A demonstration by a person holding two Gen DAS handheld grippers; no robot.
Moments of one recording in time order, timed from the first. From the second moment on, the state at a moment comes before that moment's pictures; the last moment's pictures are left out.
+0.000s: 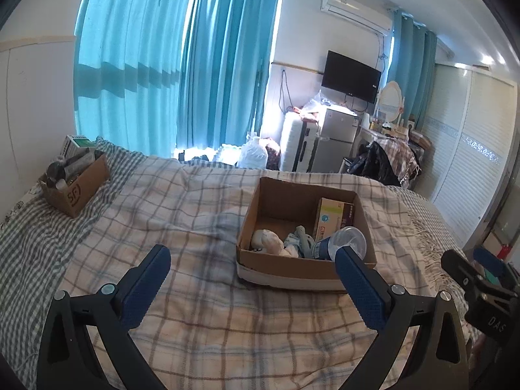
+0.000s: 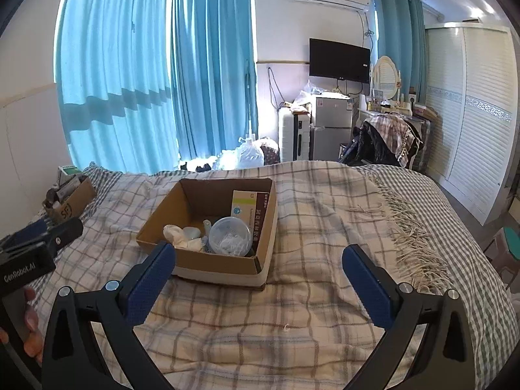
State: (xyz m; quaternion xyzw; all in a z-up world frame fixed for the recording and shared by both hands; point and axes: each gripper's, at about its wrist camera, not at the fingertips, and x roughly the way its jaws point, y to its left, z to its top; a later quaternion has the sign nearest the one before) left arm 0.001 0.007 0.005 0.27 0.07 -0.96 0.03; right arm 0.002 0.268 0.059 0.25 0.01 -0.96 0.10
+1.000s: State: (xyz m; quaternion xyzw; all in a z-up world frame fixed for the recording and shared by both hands) left arm 0.001 0.005 -0.008 0.27 0.05 -0.96 0.05; right arm -0.004 0.255 0.045 0.27 0.04 -0.96 0.09
